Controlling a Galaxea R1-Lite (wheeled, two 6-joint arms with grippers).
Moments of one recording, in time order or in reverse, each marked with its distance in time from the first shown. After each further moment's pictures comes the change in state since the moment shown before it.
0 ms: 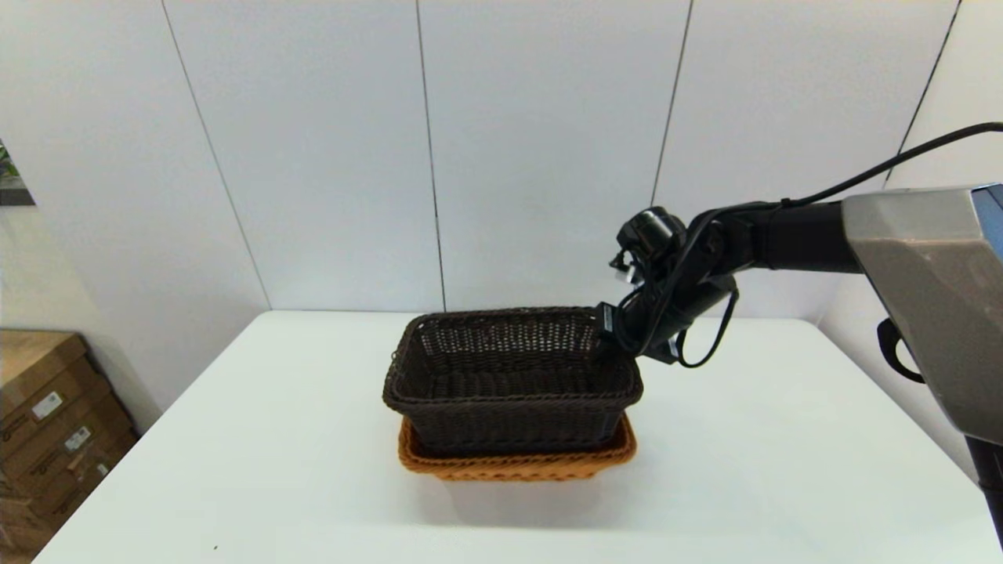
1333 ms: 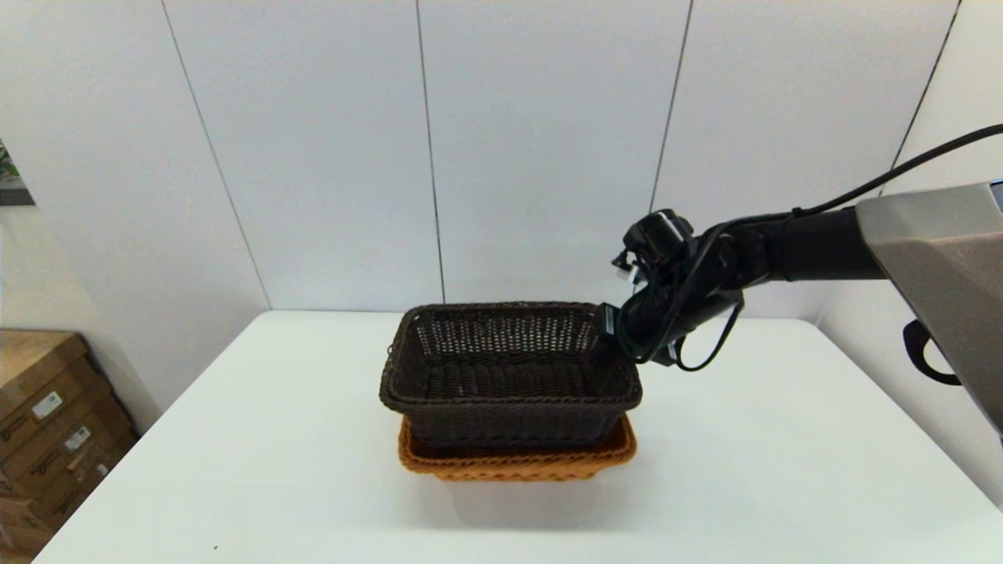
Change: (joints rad) left arm 0.000 0.000 0.000 0.000 0.000 -0.001; right arm 0.000 -0.059 0.158 -0.179 0.019 -0.004
